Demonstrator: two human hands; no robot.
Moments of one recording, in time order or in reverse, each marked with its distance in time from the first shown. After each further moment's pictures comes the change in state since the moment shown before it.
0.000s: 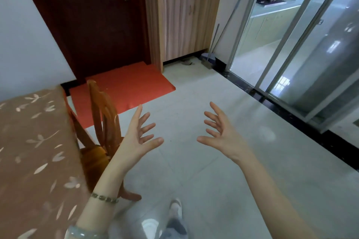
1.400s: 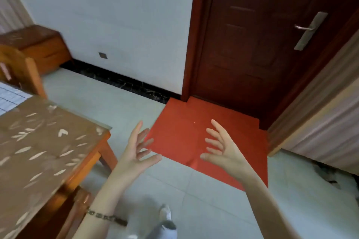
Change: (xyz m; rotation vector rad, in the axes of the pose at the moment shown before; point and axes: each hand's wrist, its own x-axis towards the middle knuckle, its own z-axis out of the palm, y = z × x) left_hand 0.528 -0.078 -0.269 -0.073 0.985 -0.125; right_hand 0.823 -0.059 0.185 -0.094 -0.997 -0.107
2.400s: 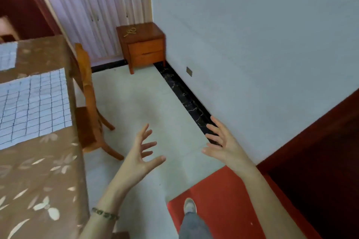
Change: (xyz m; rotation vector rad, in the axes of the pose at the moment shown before) left_hand 0.454 -0.031 -0.227 0.187 0.674 -0.135; right_hand 0.679 -0.103 0.112 -0.037 -0.654 -0.075
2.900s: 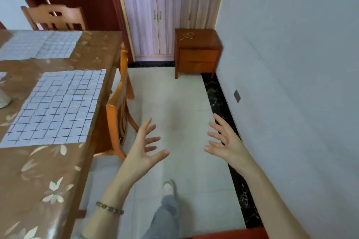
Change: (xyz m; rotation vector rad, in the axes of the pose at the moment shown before) left_hand 0.211 -0.003 -0.058 -0.014 0.397 -0.073; right_hand 0.308 -0.059 0.005 -0.075 -0.378 -0.020
